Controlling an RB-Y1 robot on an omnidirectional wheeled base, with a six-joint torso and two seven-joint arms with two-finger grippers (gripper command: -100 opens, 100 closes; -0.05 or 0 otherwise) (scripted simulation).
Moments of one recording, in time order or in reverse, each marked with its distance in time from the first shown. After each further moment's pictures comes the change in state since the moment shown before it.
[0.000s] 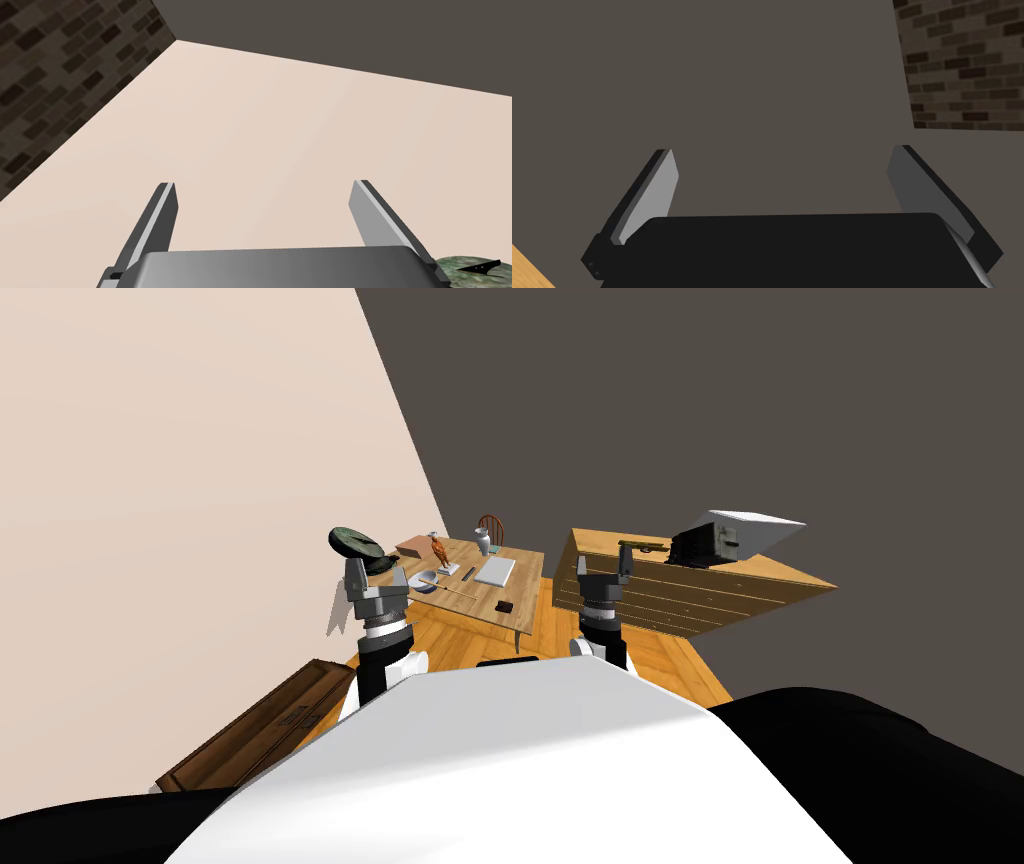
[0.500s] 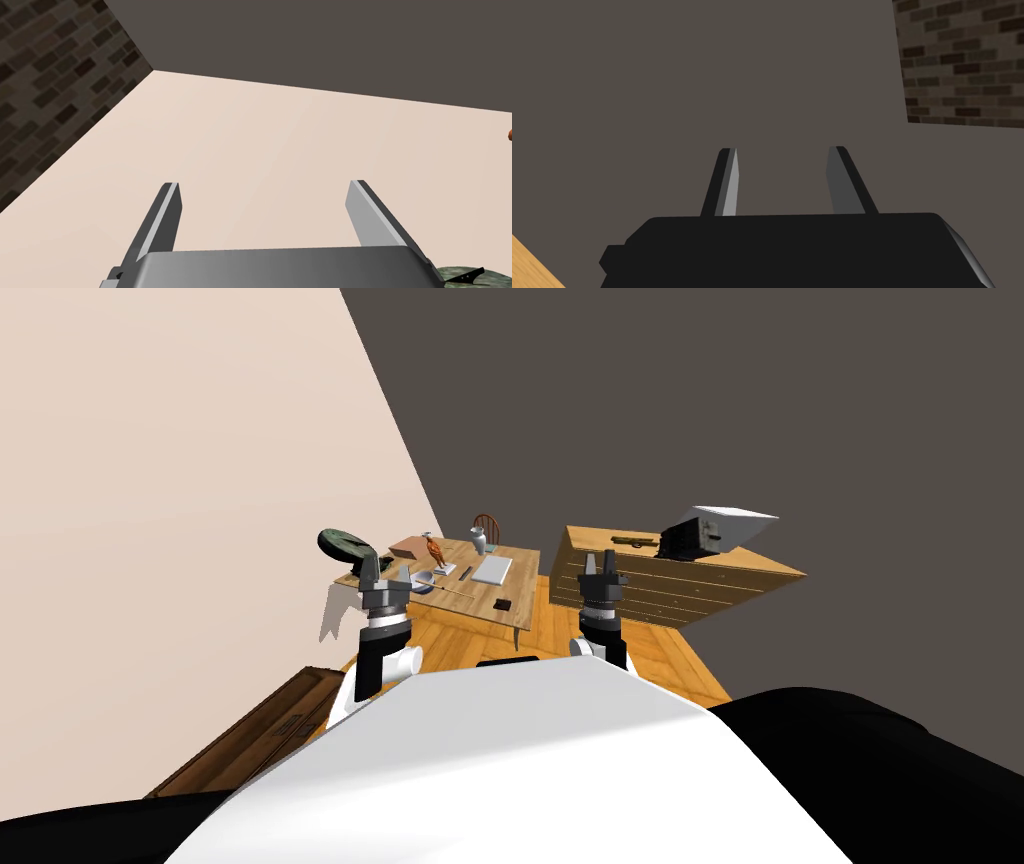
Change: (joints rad) left arm -0.071 0.095 0.038 0.047 0.009 0.103 0.000; right arm 0.000 0.000 0.000 0.000 0.000 0.000 0.000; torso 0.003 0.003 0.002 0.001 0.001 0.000
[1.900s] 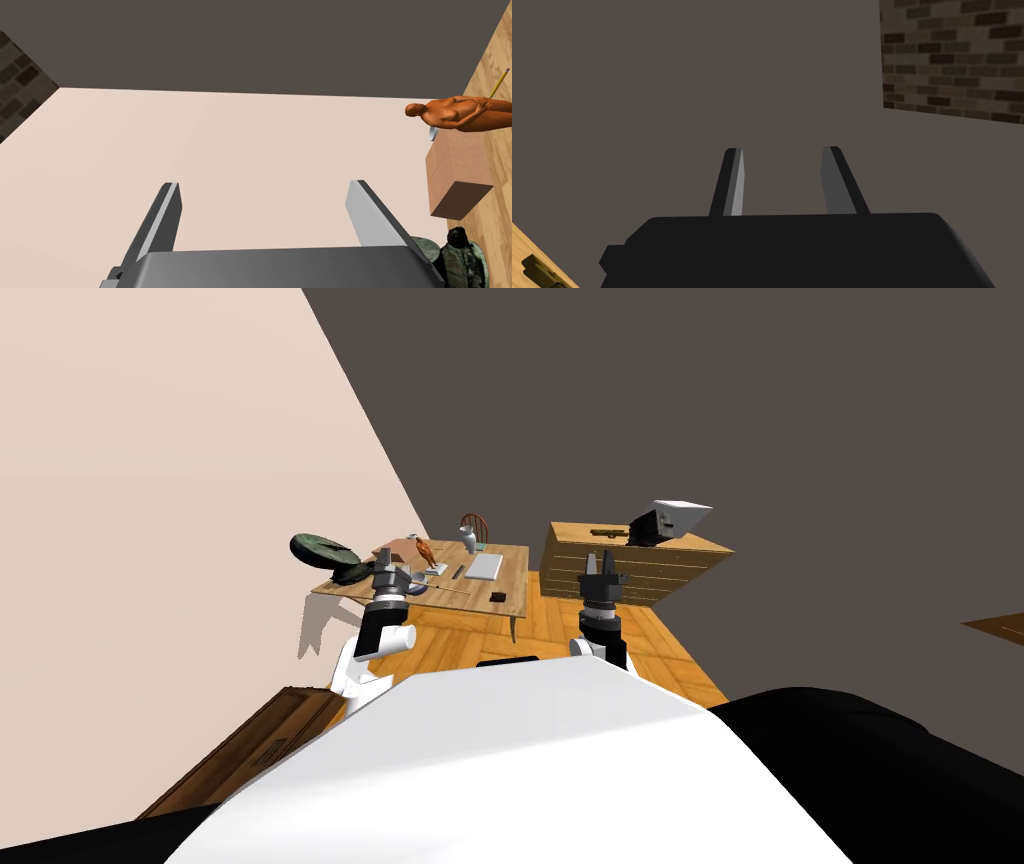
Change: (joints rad) left arm -0.228 0.073 0.118 0.143 0.023 0.374 -0.002; right arm 0.000 0.000 0.000 0.000 0.000 0.000 0.000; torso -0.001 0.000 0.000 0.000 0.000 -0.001
